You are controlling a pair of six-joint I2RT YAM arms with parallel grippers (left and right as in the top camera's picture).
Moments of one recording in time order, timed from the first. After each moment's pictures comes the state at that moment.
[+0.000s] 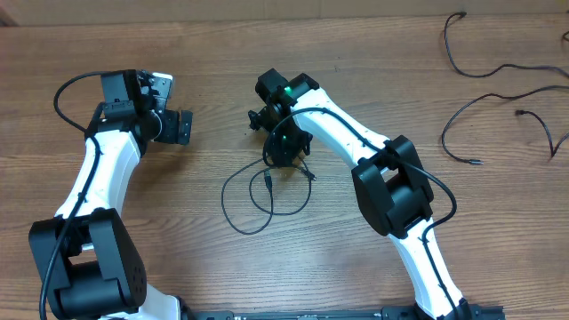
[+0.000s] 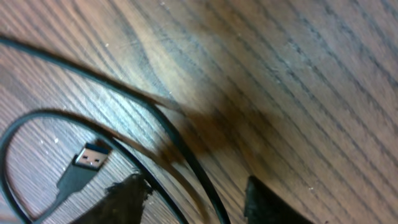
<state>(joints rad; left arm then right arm) 0.15 1.72 1.18 -0.44 0.13 0.29 0.62 2.40 2.03 -1.18 -0.15 -0.28</state>
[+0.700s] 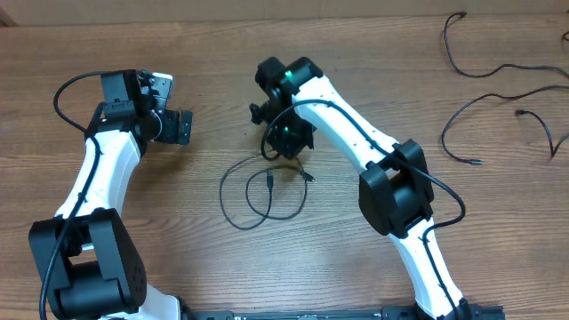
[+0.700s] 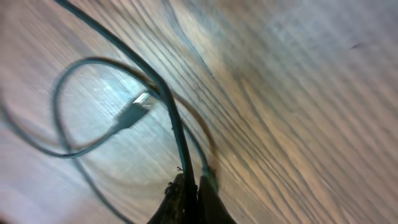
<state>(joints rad) 0.15 1.72 1.18 -0.44 0.13 0.29 0.61 2.40 2.25 -1.47 -0.15 -0.26</state>
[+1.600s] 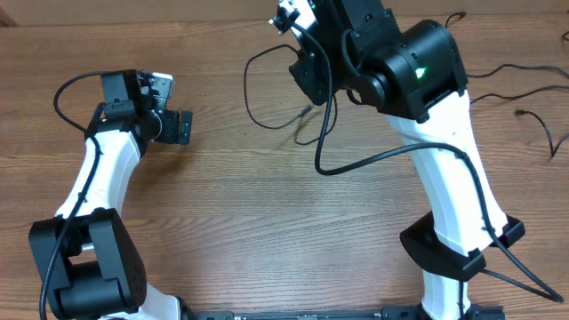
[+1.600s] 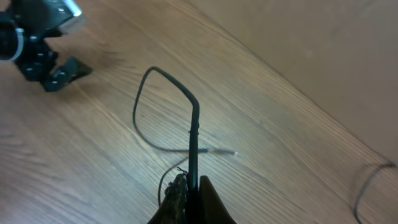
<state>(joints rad) 0.15 1.72 1.18 -0.44 0.13 0.29 0.61 2.06 2.80 -1.59 0.08 -0.16</state>
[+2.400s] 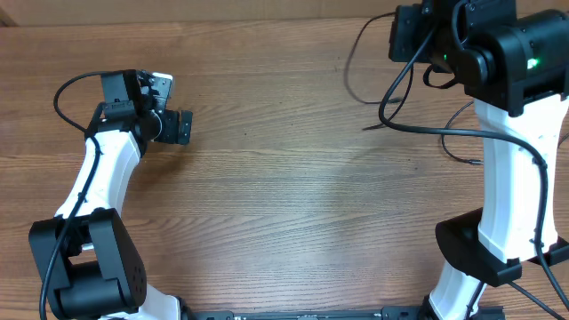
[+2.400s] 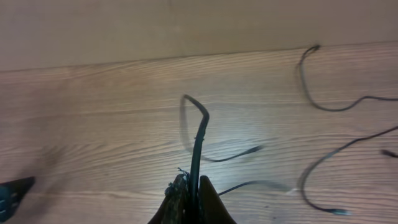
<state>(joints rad) 0.15 1.72 1.18 -0.44 0.13 0.29 0.34 1.96 2.80 -1.64 0.17 0.33</state>
